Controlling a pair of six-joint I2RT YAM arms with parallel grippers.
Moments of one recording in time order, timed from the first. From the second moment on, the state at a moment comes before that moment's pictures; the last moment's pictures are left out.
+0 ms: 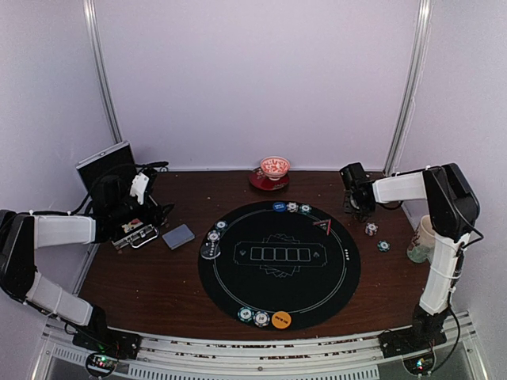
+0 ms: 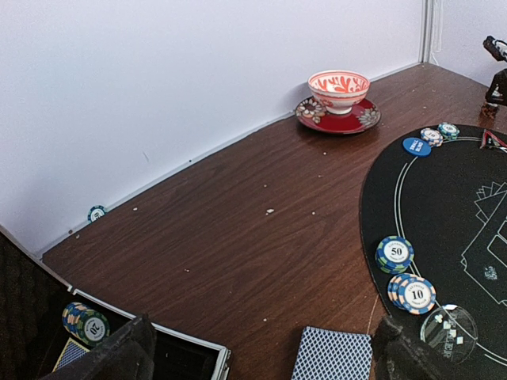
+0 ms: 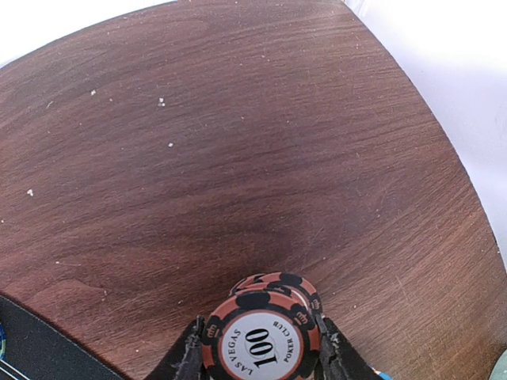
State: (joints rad) left arm -0.14 1.37 0.62 0.39 0.37 0.29; right arm 0.31 1.93 1.22 -0.25 0.54 0.50
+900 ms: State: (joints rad) left arm -0.14 1.37 0.62 0.39 0.36 0.29; right arm 0.48 2.06 1.40 -0.20 0.33 0.33
